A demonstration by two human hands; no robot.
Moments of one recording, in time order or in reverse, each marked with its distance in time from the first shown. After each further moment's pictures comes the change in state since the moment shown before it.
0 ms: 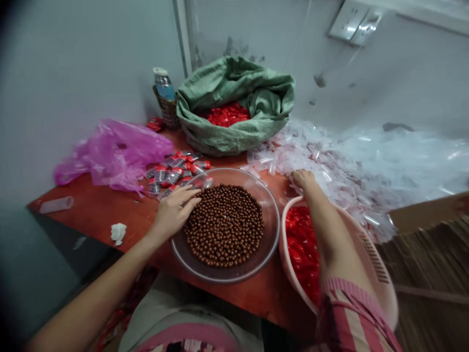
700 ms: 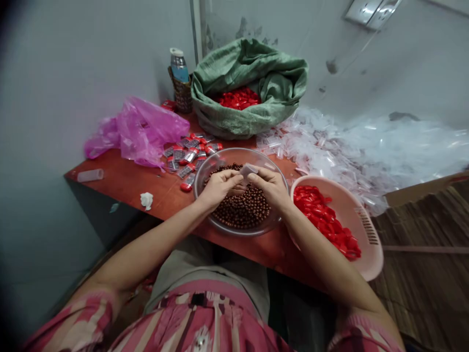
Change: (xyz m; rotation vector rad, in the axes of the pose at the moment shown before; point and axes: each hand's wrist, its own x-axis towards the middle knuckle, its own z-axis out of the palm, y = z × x) left_hand -0.008 0.070 0.015 -1.176 -0.394 -0.533; right_hand -0.117 -0.272 -0.013 1.082 -0.224 0.249
